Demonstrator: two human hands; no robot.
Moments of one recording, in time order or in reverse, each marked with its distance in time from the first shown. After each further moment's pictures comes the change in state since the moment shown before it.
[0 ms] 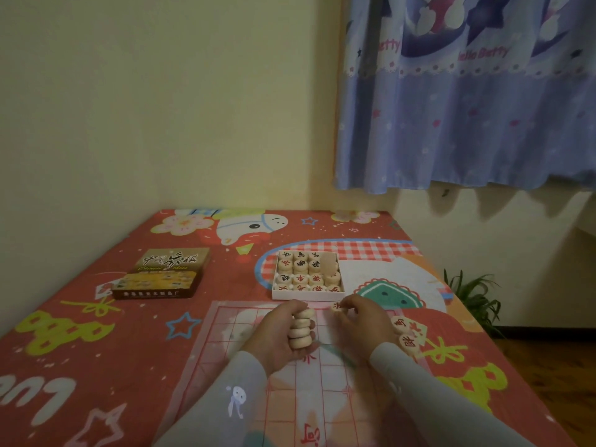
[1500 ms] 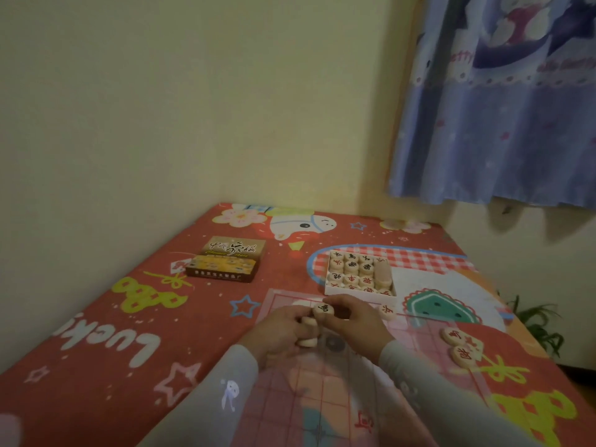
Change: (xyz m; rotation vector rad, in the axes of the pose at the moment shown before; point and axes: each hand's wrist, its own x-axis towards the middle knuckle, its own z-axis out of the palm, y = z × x) left_hand -0.058 0.001 -0.083 0.320 0.074 0.248; right_hand -0.035 -0.086 0.039 0.432 -0.355 -0.227
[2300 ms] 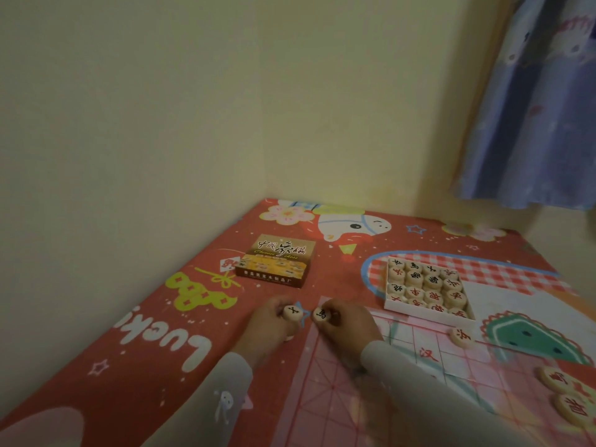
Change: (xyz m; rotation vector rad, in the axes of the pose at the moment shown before) left_hand -0.003 -0.004 -0.109 0.198 0.479 0.139; right_hand 0.079 -0.005 0.106 -0.496 -0.075 -0.141
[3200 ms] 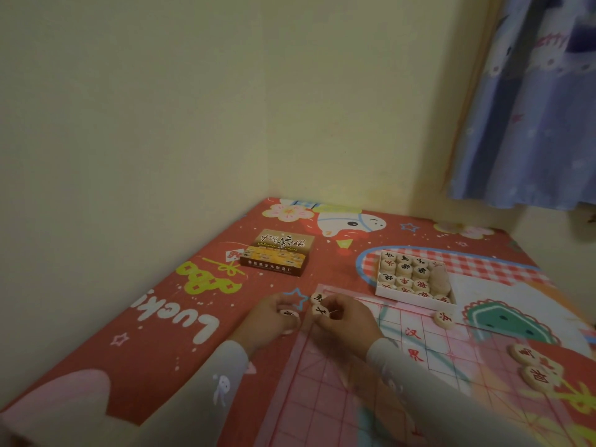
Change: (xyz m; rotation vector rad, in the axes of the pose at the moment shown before) left_hand -0.043 0.004 -0.004 0.028 -0.064 0.013; right_hand -0.055 -0.026 -0.023 0.339 0.002 0.070
